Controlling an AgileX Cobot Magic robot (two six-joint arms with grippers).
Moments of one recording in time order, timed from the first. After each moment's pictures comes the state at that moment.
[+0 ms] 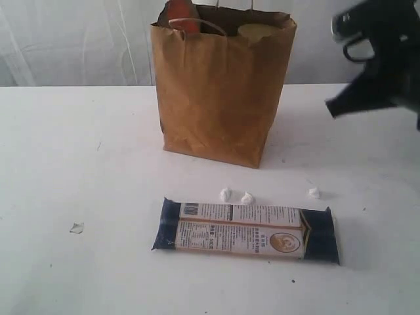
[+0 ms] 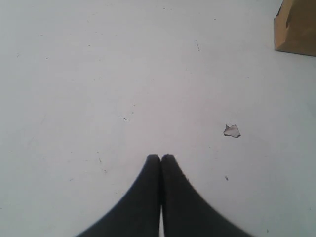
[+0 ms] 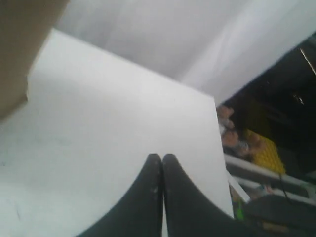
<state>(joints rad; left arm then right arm) 0.05 0.00 0.02 -0.29 0.42 0.26 0.41 1.36 -0.86 1.75 -0.57 -2.10</state>
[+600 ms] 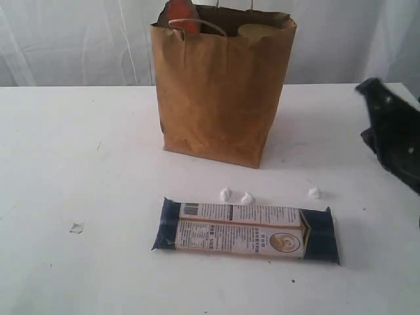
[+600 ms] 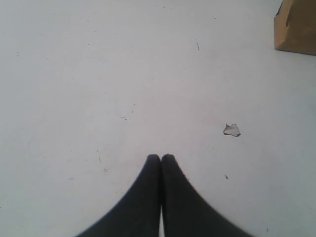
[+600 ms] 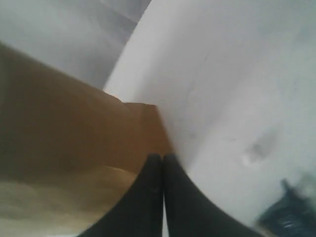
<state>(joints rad) 0.05 0.00 0.02 -0.29 0.43 0.26 0.41 1.13 -0.57 1.74 -0.34 -0.51</state>
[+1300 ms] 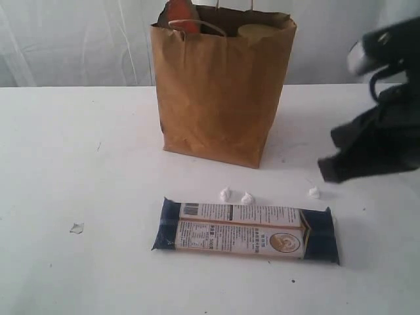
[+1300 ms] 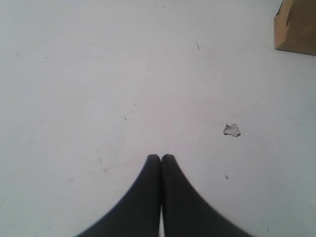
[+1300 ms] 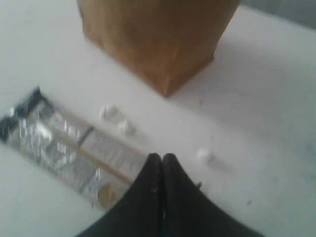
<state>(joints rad) 0.05 0.00 0.02 -0.29 0.43 0.26 0.41 1.03 -0.77 0.03 0.52 -0.19</state>
